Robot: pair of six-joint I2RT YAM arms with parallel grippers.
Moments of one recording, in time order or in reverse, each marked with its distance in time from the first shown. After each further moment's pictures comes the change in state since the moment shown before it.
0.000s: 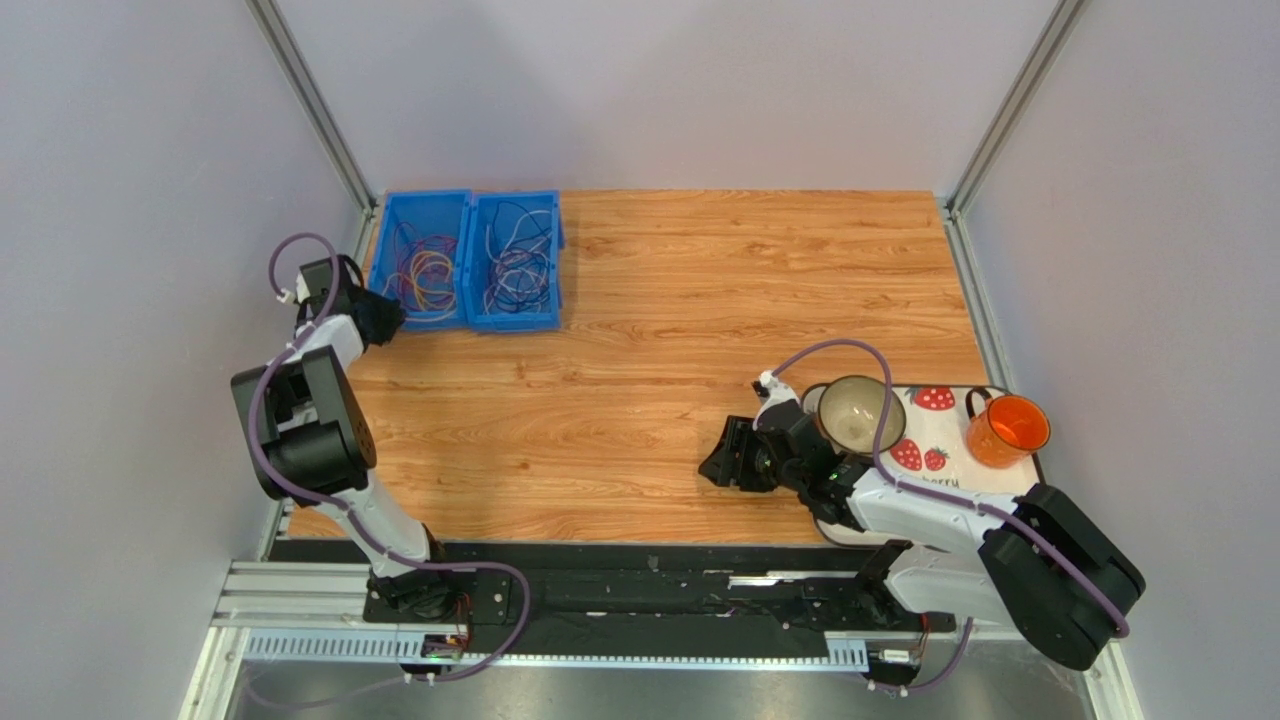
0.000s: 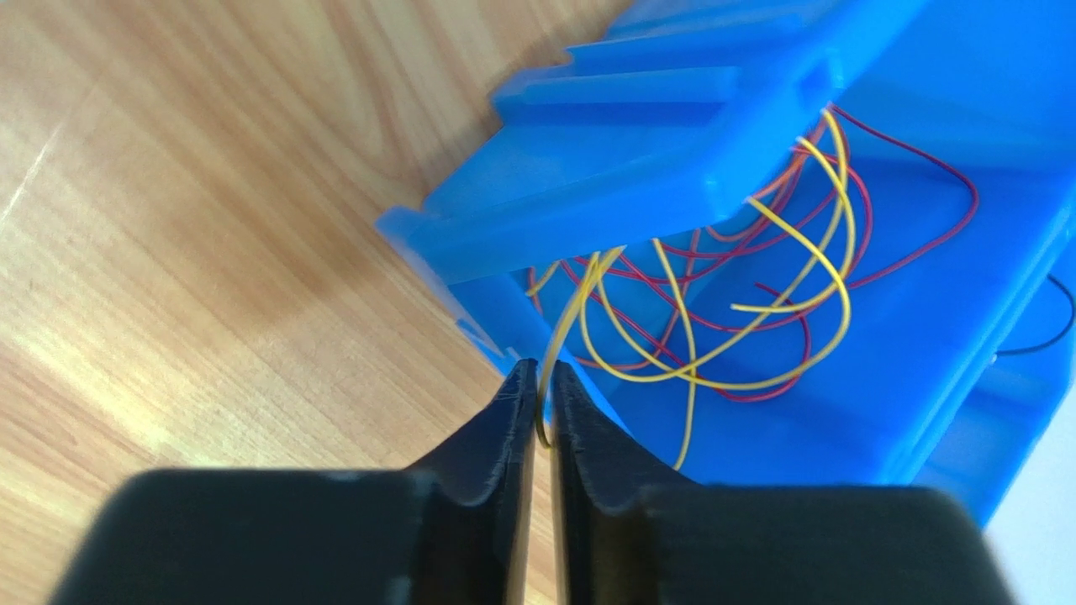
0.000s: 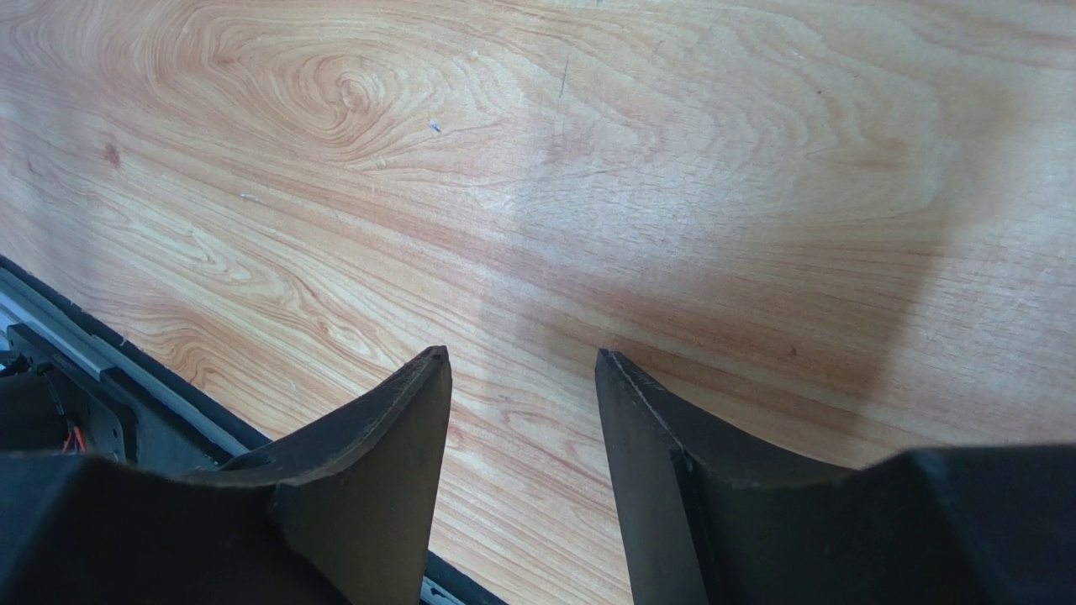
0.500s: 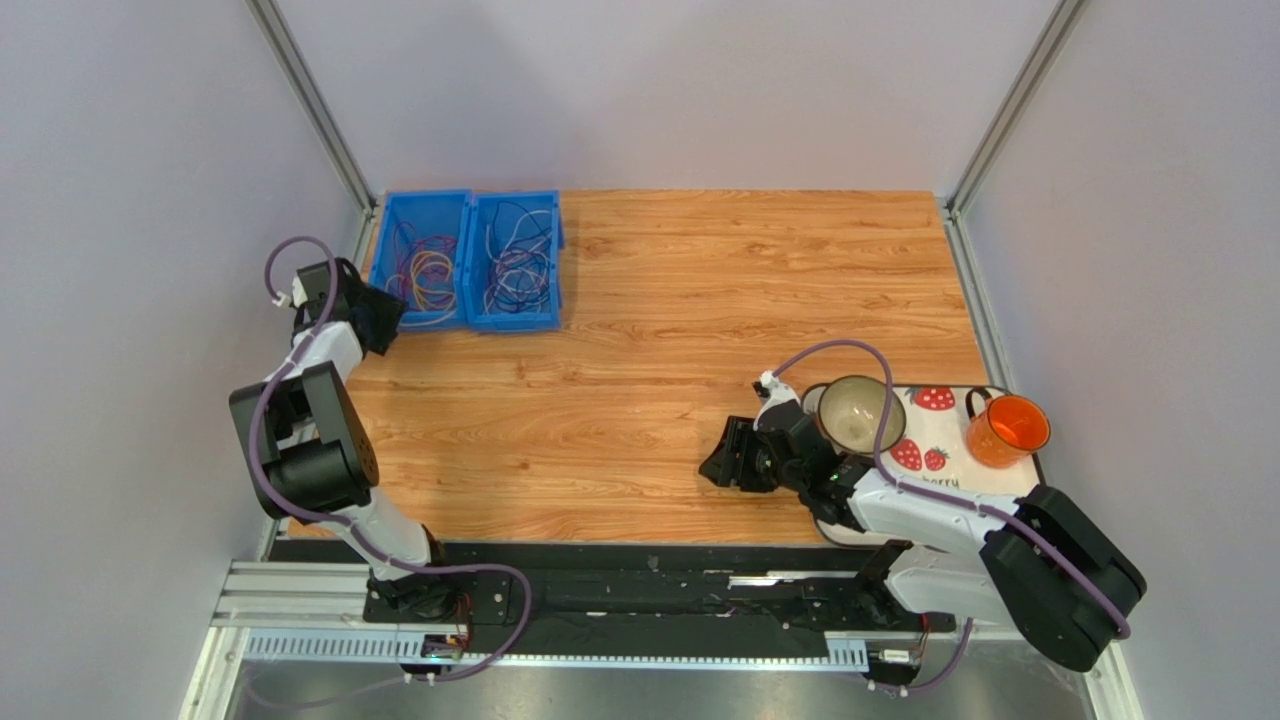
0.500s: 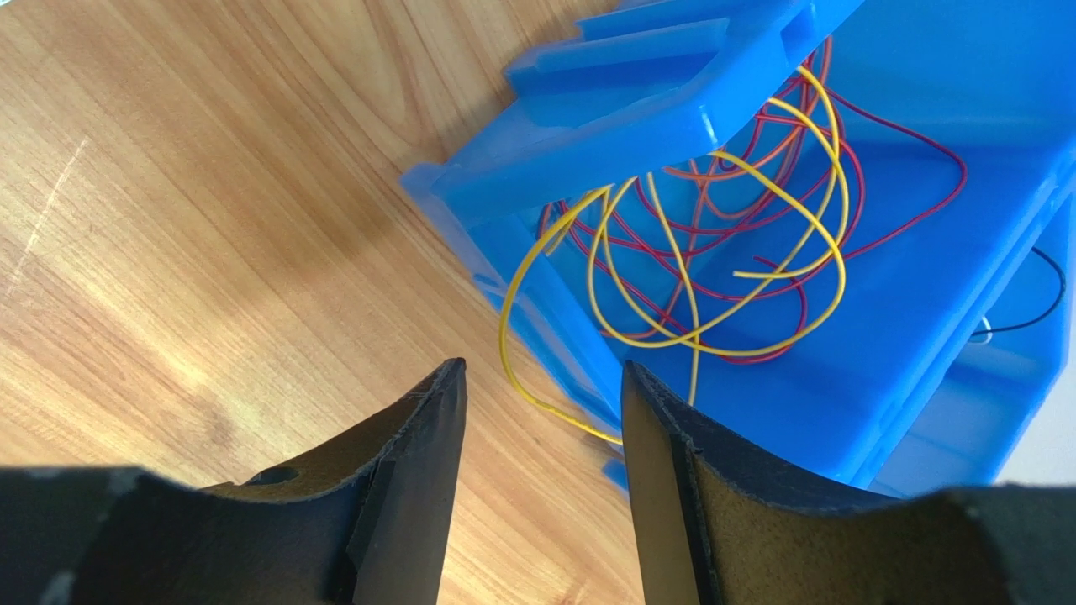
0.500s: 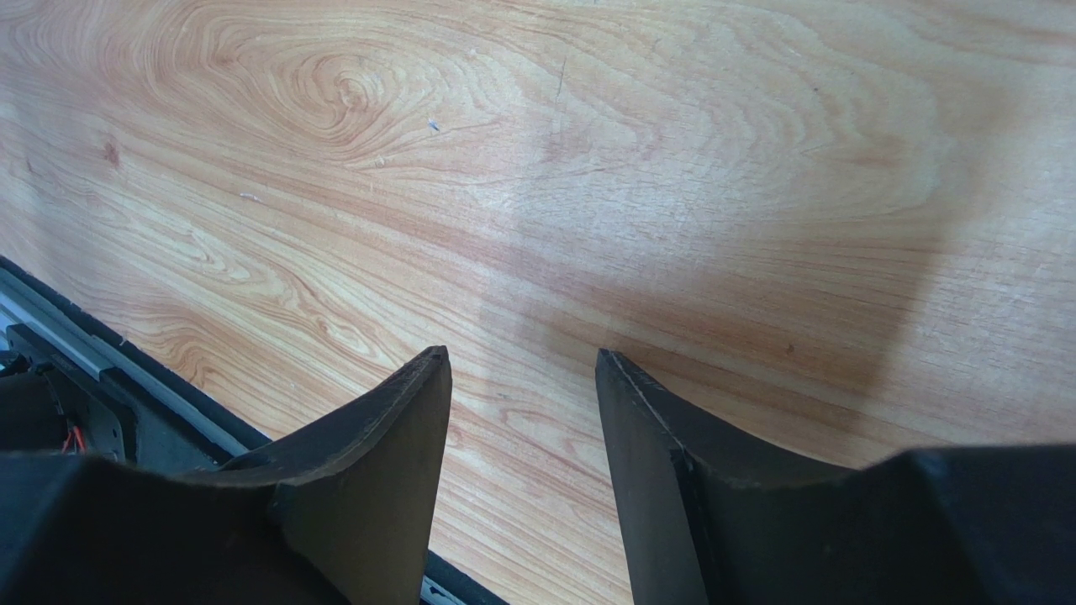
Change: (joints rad) left arm 0.000 -0.079 -0.037 -0.032 -0.016 0.006; right arm 0.000 -0.006 -0.002 -0.003 0.002 0.000
